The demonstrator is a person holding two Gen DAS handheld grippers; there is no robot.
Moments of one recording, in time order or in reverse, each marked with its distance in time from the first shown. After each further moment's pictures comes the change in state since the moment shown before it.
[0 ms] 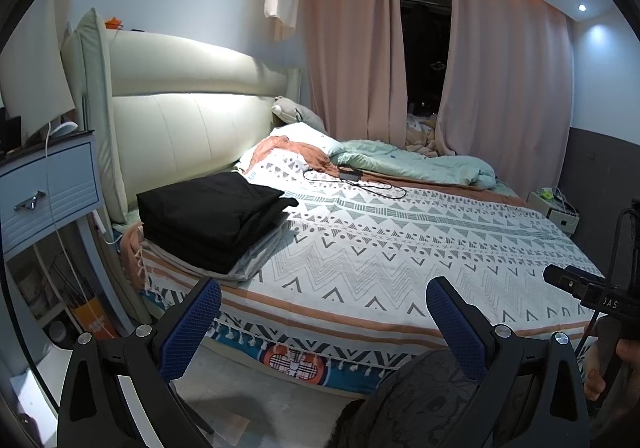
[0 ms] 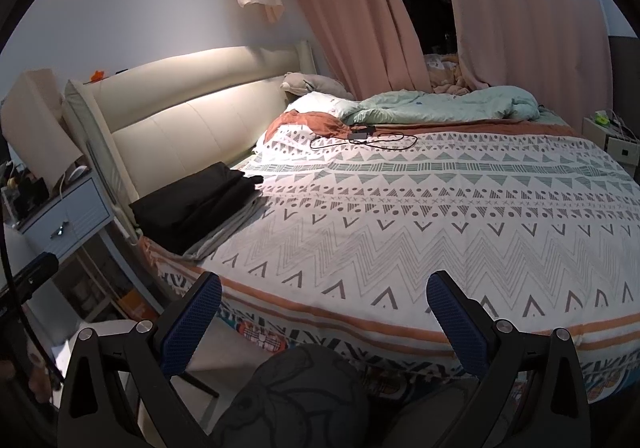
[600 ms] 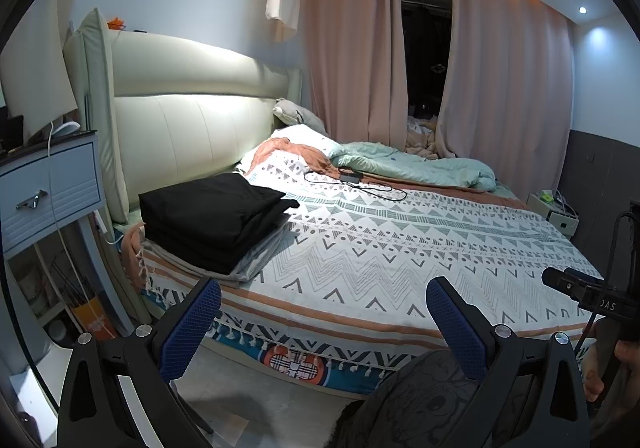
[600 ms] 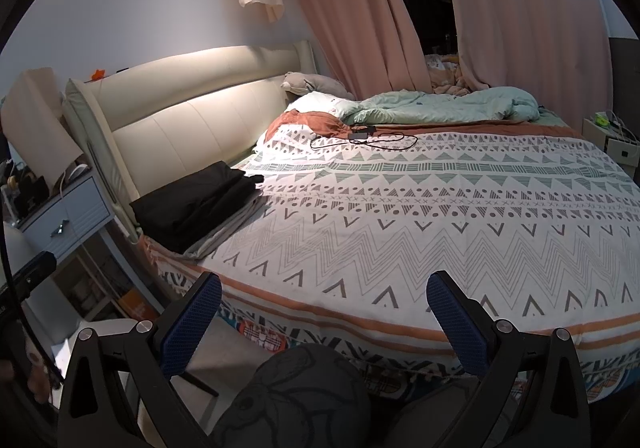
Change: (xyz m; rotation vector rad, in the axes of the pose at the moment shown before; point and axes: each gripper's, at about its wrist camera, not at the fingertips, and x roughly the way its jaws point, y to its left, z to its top) left arm -0.005 0.000 -0.003 -0.002 -0.007 0.002; right arm -0.001 0.002 0.000 0.000 0.000 -0.001
